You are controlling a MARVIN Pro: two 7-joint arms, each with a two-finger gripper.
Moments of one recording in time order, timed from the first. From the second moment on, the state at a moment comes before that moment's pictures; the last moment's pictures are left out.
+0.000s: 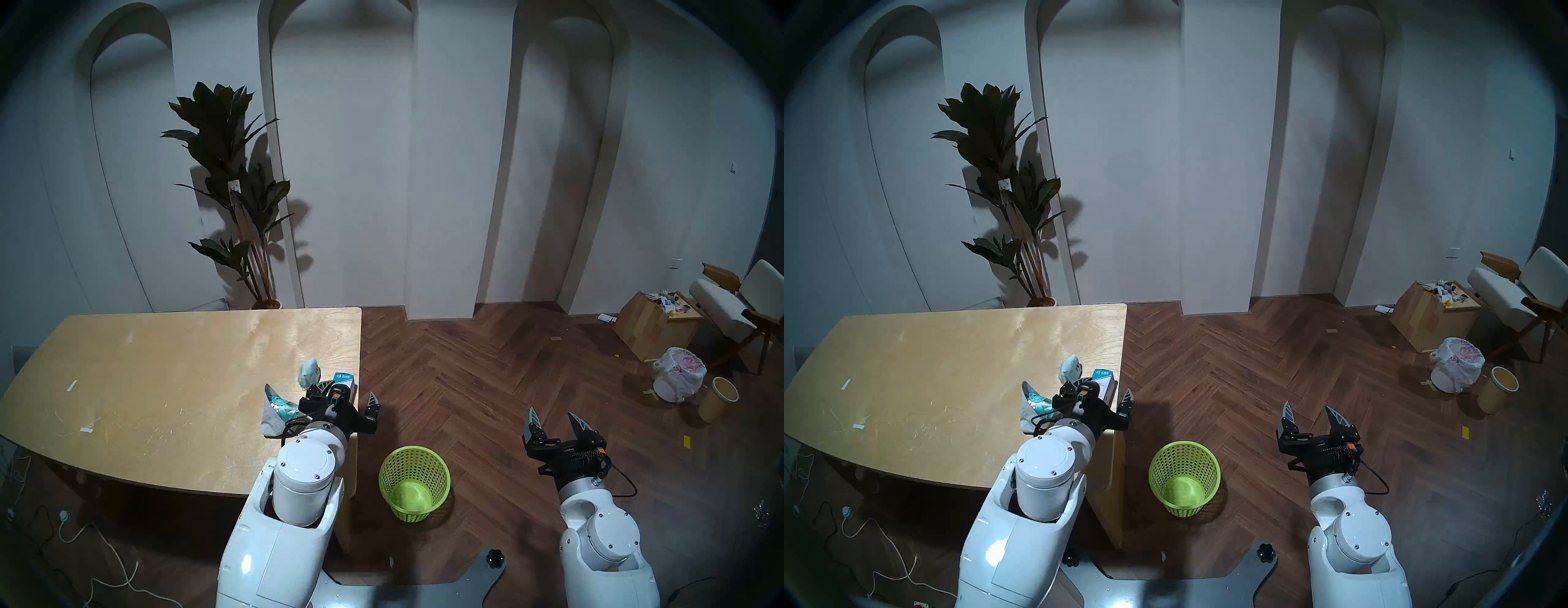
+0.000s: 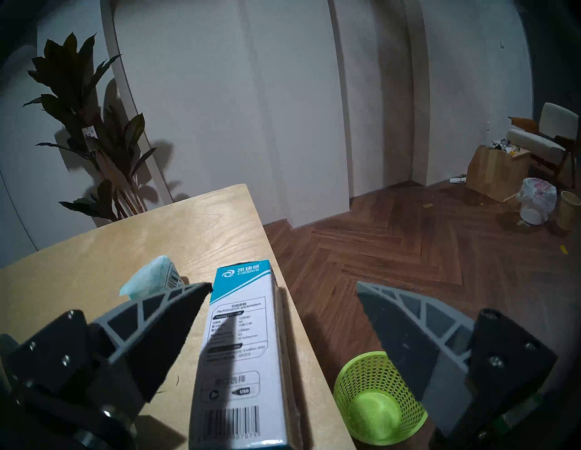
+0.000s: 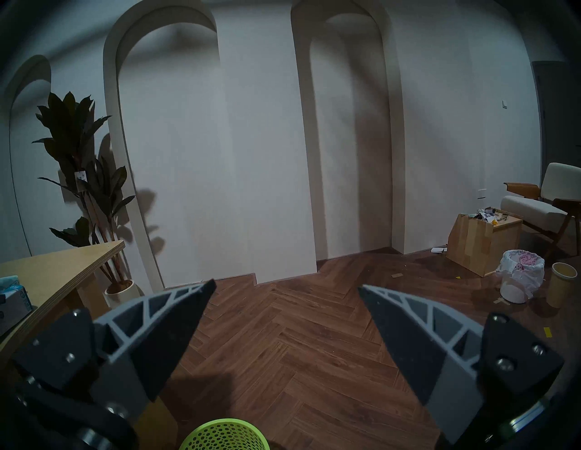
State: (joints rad) left arm 1.75 -1.56 -1.39 -1.75 0.26 0.34 -0.03; right arm -2.09 -1.53 1.75 -1.86 0.25 -0.12 0.08
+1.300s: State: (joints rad) left arm 1.63 -1.59 -1.36 -1.62 0.21 0.54 0.16; right arm -2.08 -1.56 1.76 -1.89 0.29 -0.10 0.05
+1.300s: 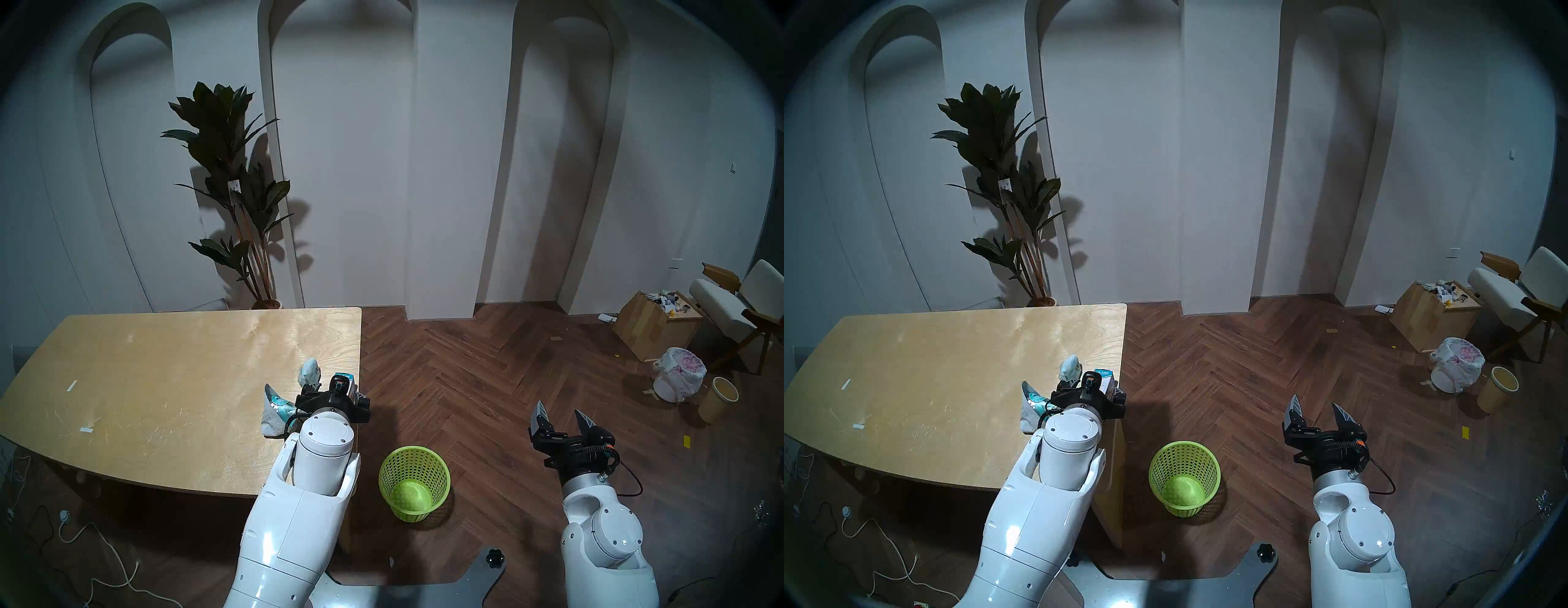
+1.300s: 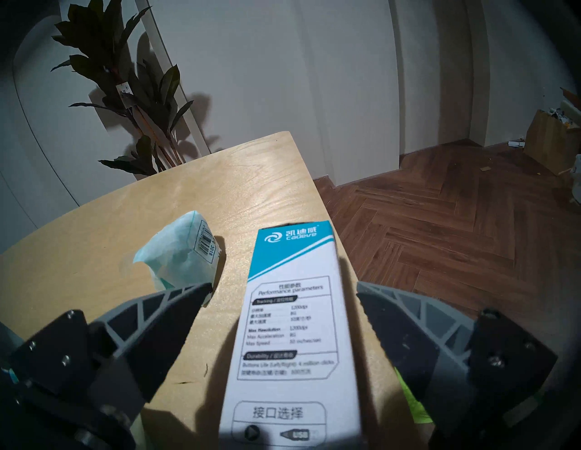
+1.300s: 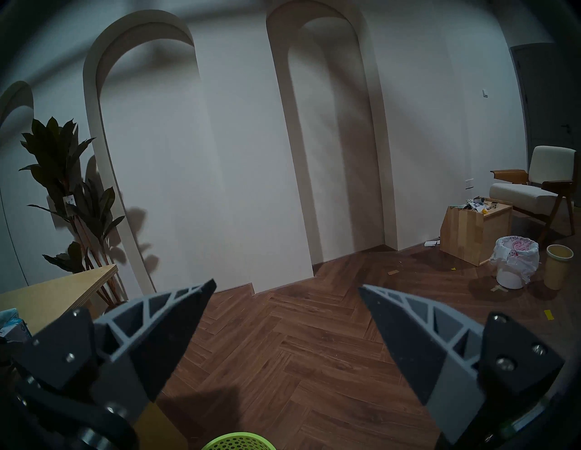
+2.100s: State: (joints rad) left arm 1.60 -1.58 -1.29 -1.63 0.22 0.53 0.16; right arm -2.08 -1.56 1.76 -1.89 0.29 -0.10 0.06
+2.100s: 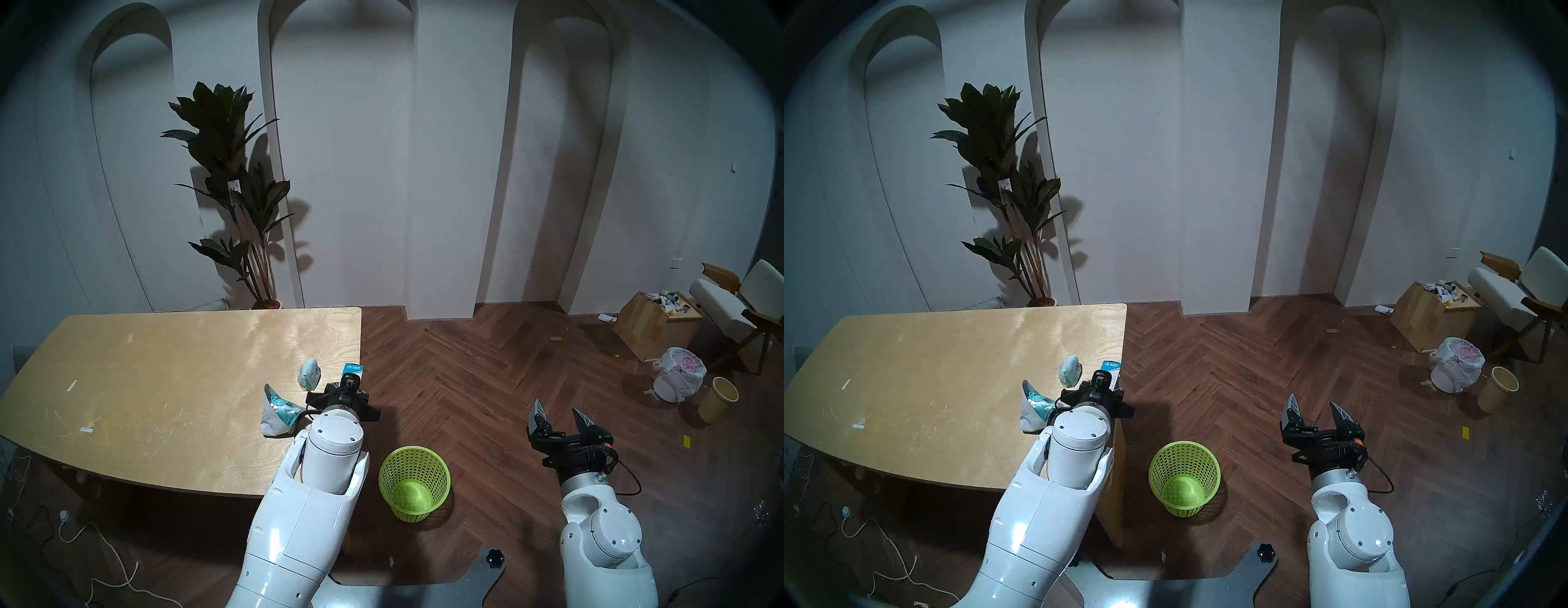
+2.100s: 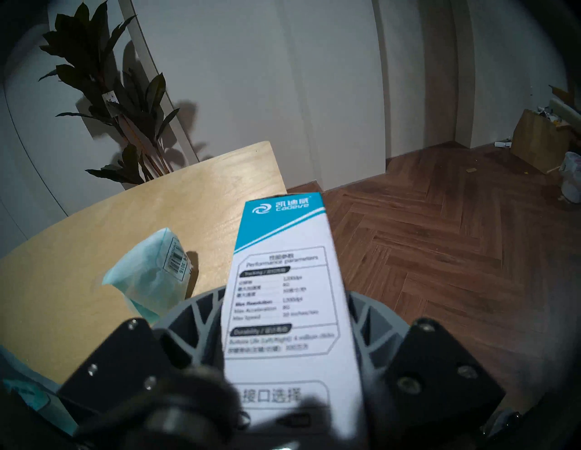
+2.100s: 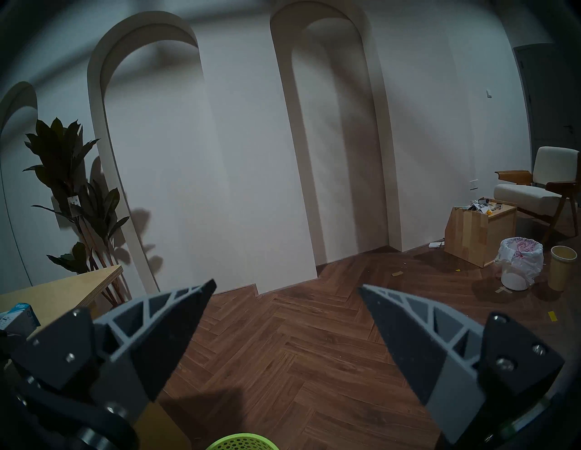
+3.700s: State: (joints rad) left arm 1.21 -1.72 -1.12 -0.97 0.18 0.31 0.15; right arm -2.08 -1.56 1.77 -1.89 0.29 -0.10 0.08
